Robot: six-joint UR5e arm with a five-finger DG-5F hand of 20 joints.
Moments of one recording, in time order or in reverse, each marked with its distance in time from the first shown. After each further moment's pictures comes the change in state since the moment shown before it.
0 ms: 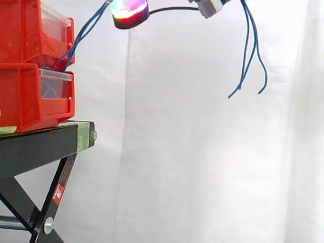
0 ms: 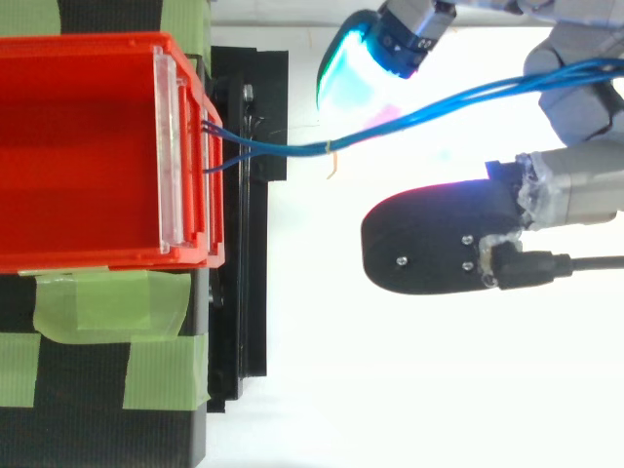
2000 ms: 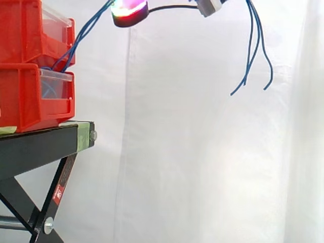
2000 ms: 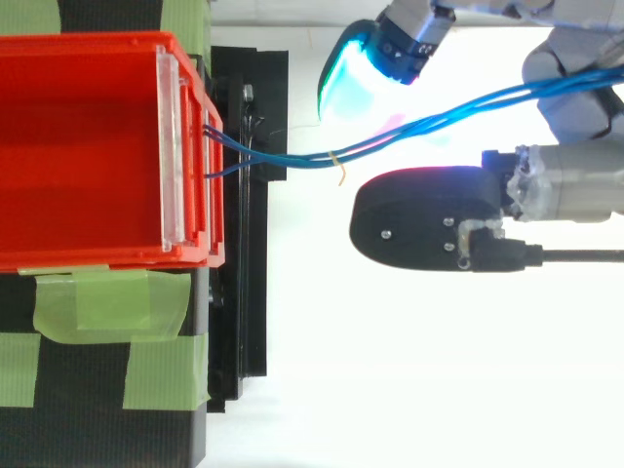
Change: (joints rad) arm 0.003 0.000 0.000 0.009 0.002 -0.011
